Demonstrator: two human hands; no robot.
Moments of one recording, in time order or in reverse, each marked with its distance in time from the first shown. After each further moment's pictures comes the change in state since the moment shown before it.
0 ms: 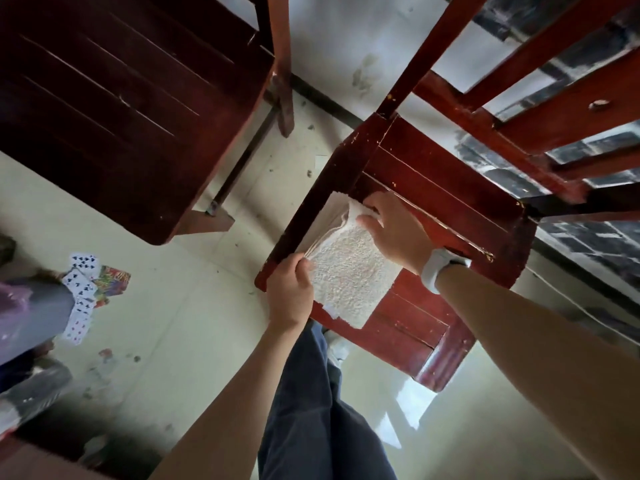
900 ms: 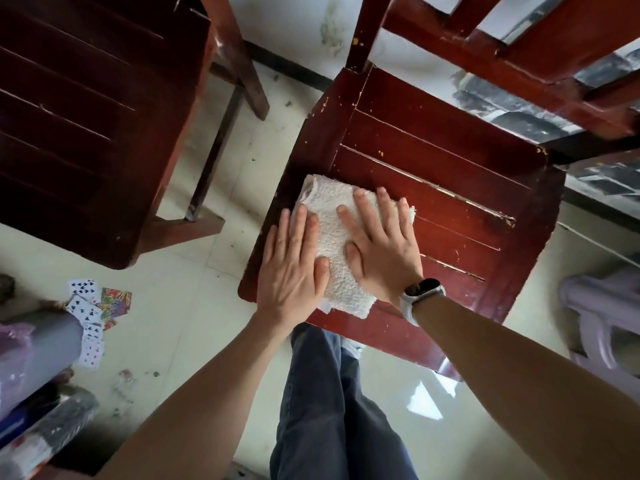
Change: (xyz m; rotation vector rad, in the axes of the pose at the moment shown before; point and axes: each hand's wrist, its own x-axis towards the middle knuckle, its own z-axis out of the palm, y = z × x) left_hand 0.041 -0.044 0.036 0.818 -0.090 0.726; right_hand -0.028 0.056 0.084 -0.577 0.225 -0.133
